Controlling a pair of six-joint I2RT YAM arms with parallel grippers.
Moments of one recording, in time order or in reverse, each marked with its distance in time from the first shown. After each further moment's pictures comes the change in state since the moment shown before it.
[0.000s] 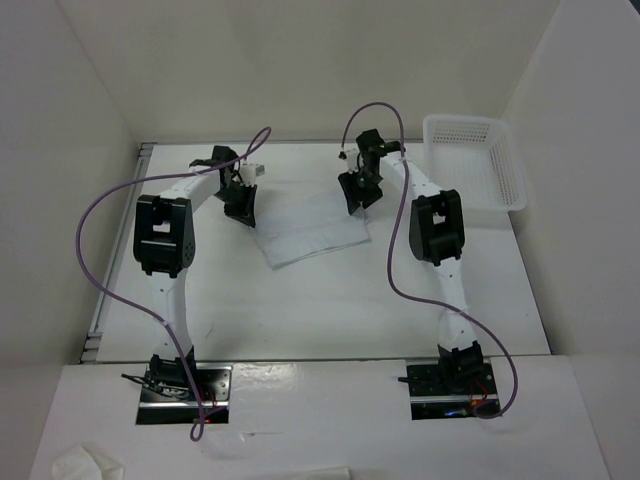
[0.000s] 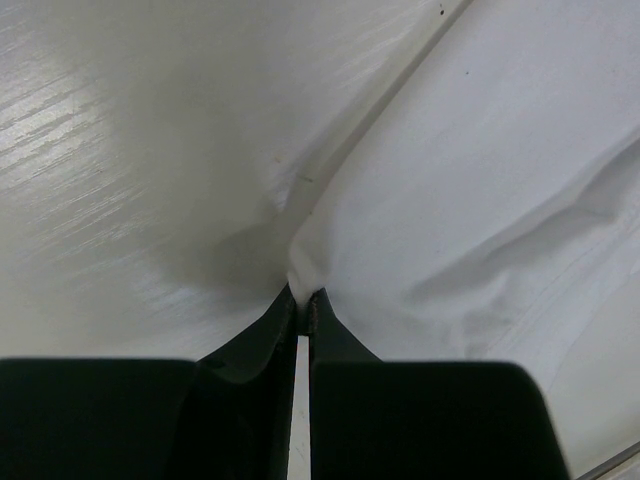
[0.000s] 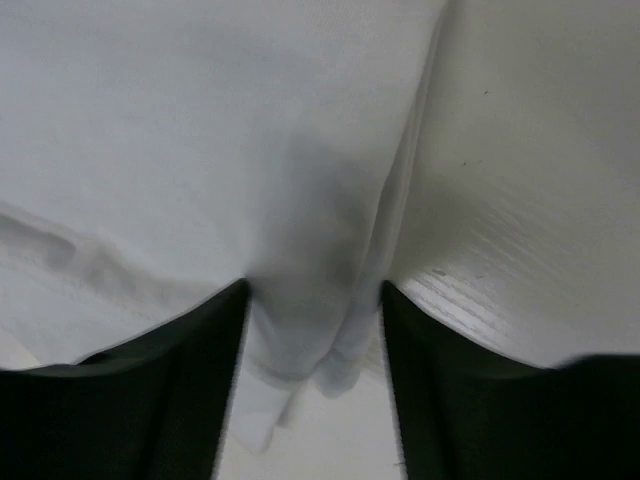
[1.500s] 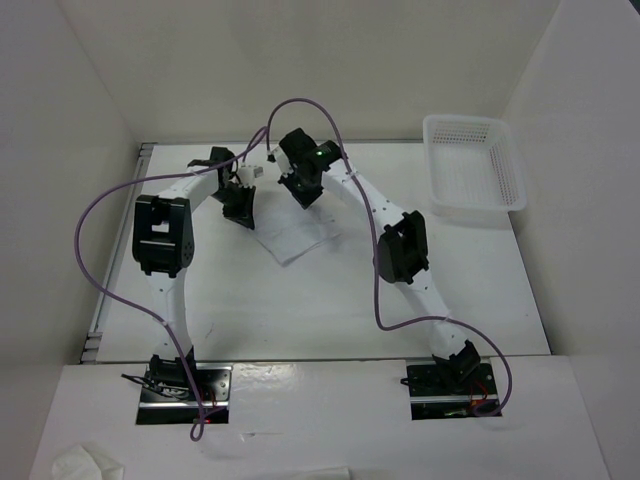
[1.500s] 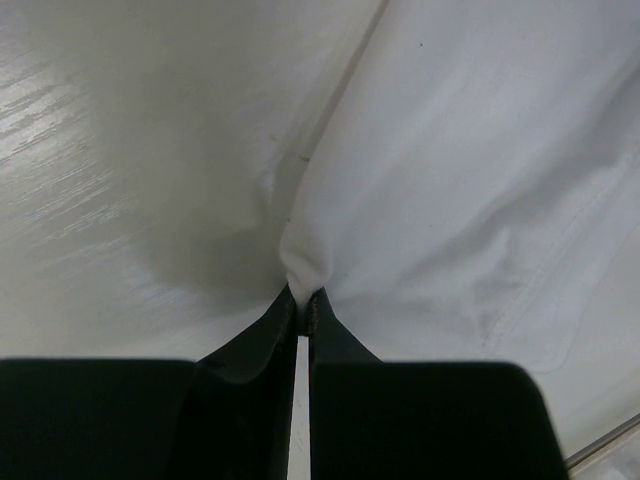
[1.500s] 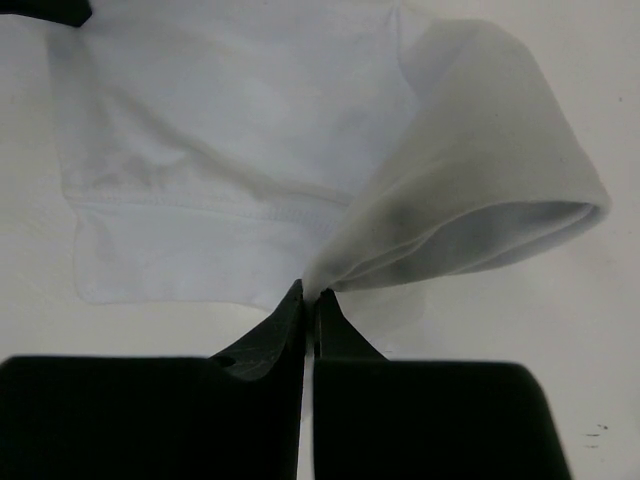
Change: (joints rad) left arm 0.014 0.000 -0.001 -0.029 0.023 0.004; right arm 0.358 0.031 0.380 -0.182 0.243 0.026
